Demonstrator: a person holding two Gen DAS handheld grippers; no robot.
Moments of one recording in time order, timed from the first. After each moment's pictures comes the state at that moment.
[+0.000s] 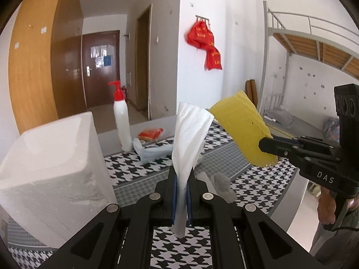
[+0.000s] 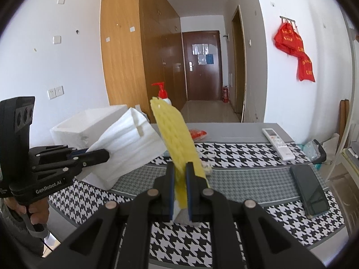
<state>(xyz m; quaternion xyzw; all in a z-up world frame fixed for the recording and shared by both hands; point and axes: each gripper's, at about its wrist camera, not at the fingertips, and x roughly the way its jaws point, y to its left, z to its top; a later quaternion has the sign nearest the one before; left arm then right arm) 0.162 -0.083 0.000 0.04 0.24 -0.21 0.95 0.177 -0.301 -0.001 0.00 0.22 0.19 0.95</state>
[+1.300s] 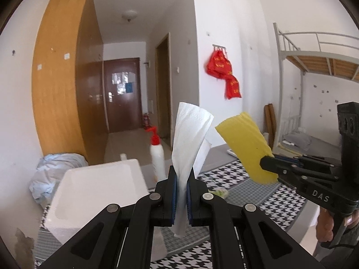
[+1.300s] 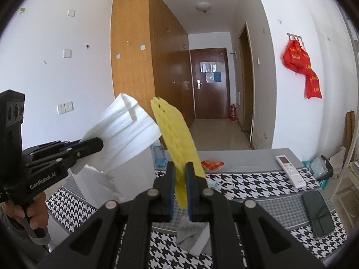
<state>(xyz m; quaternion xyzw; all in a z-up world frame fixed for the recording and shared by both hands) 0.148 -0.049 0.047 0.04 0.14 -0.13 0.98 0.179 -0.263 0.042 0.01 0.17 0.22 0.96</state>
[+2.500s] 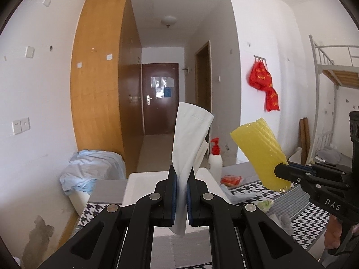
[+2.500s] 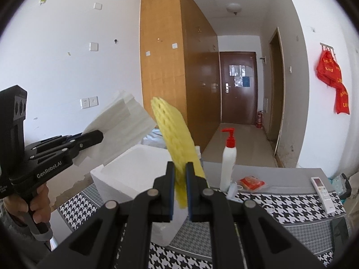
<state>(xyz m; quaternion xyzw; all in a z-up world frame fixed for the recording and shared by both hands) 0.148 0.029 0.070 0.01 0.13 -0.02 0.99 0.204 -0.186 0.061 -0.02 0.16 0.30 0.94</state>
